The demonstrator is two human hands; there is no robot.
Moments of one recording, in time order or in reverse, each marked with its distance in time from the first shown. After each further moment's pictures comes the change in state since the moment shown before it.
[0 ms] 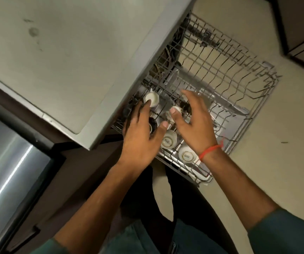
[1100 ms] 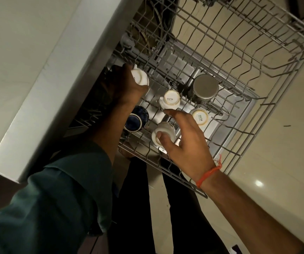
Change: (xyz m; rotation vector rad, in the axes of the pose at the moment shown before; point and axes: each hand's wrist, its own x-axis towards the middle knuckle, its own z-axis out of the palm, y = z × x) left_hand 0.199 -0.129 0.109 0.178 0.133 -0.248; right_hand -0.029 0.080 0.063 -0.068 -0.182 0.099
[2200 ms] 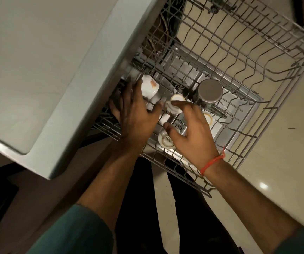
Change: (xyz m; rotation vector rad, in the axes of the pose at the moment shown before) left_hand -0.098 0.012 -0.045 0.019 0.044 0.149; right_hand 0.024 -0.011 -0.005 -0.027 0.097 -0.077
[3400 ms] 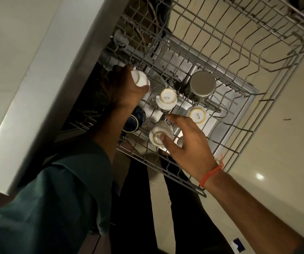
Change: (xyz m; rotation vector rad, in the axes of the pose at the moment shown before) left_hand 0.087 -0.018 0.053 0.192 -0.047 -0.010; right_hand -0.026 0.033 0.003 0.026 -0.129 0.094
